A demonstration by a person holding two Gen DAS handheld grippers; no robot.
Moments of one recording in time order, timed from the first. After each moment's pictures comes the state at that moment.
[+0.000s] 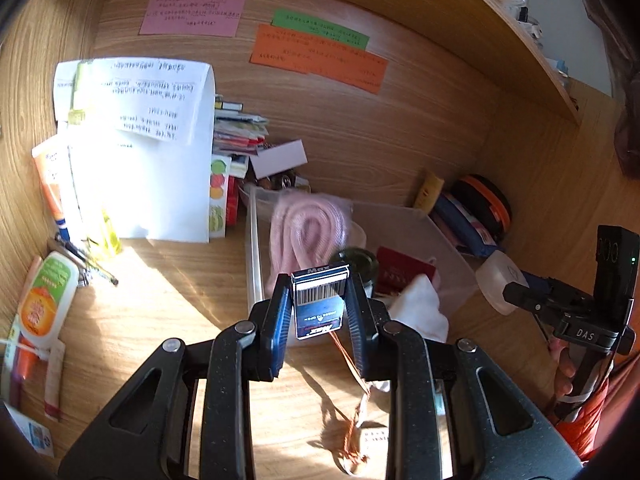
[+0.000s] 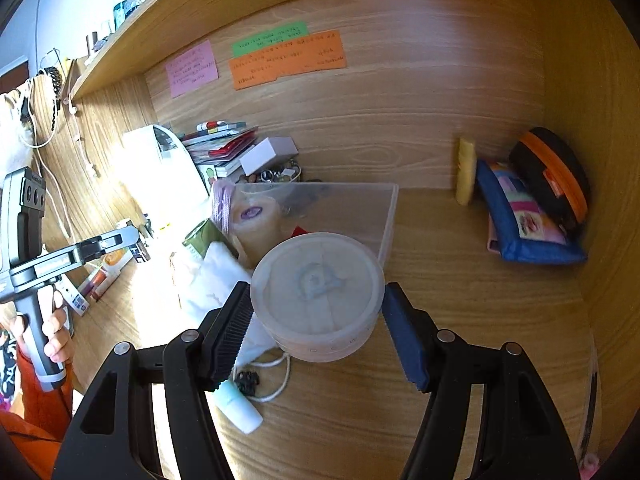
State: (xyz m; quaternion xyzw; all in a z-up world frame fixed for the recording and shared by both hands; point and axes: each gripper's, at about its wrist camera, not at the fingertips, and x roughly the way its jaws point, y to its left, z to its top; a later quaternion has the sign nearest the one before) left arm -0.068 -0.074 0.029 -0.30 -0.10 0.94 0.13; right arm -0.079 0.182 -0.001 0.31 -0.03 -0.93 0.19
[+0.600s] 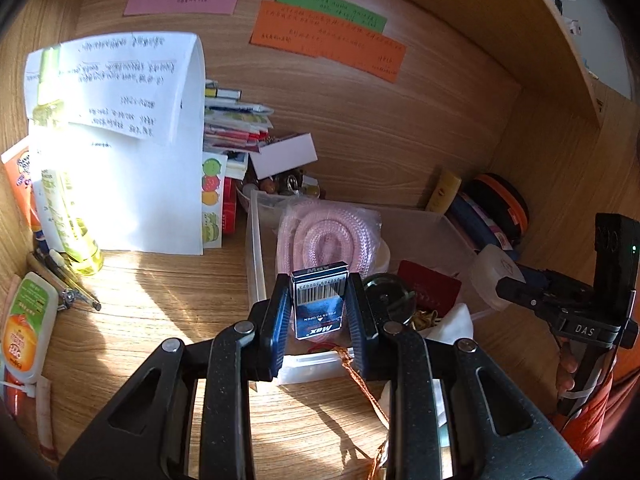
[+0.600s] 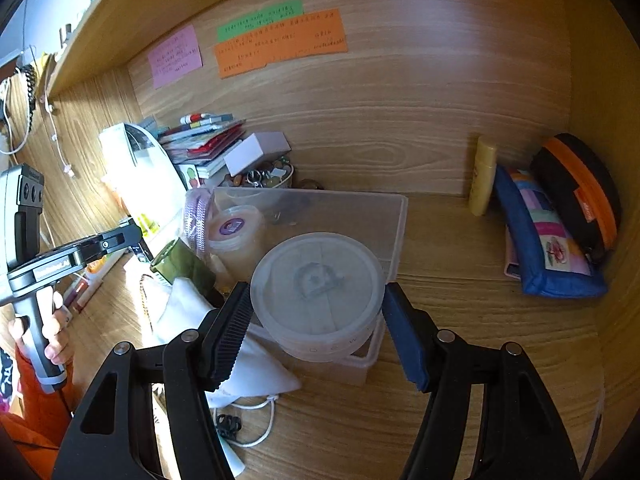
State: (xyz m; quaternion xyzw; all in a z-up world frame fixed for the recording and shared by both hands) left arm -0.116 -0.078 0.012 -0.32 -0.10 0.93 0.13; right arm -0.130 0.165 -0.009 0.33 -0.01 -0.92 0.19
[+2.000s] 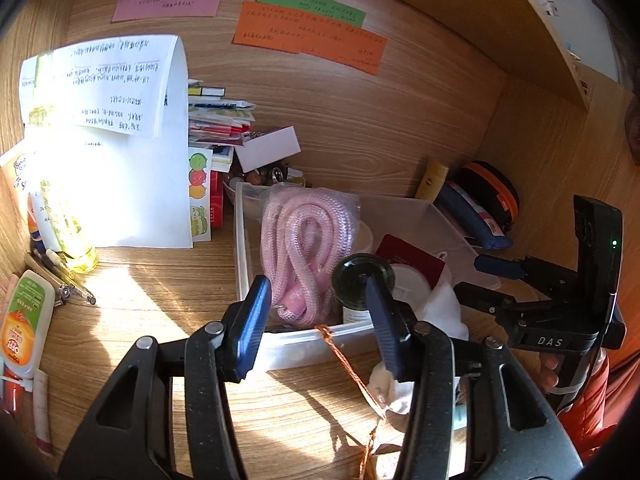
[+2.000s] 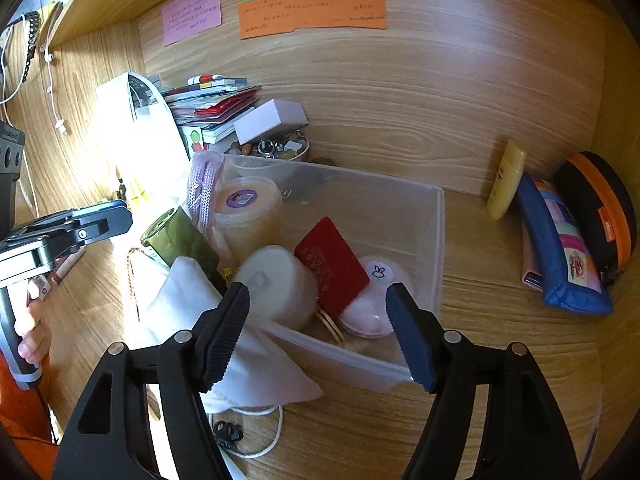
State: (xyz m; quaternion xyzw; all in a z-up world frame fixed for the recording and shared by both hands) left arm -0.098 -0.063 0.015 -0.31 -0.08 0.94 0.14; right arm -0.132 0.135 -0.025 0.35 0.05 -0.92 0.19
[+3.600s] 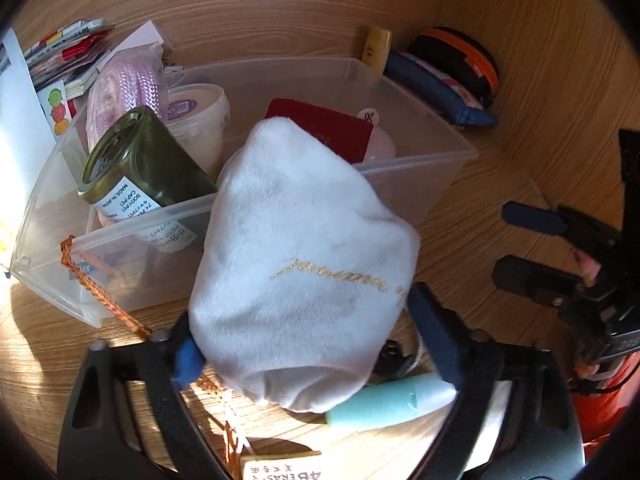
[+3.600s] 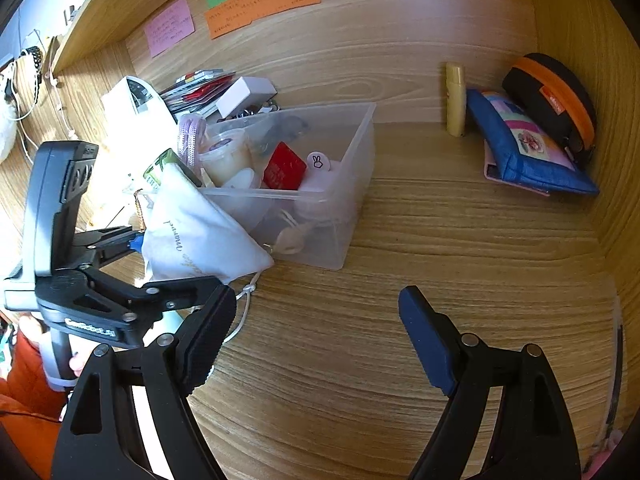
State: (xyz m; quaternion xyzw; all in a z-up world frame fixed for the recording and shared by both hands) left arm -0.107 0.054 -0.056 -0.44 0.03 0.88 0.18; right arm -0.078 0.211 -0.061 0.37 -0.03 -0.90 0.20
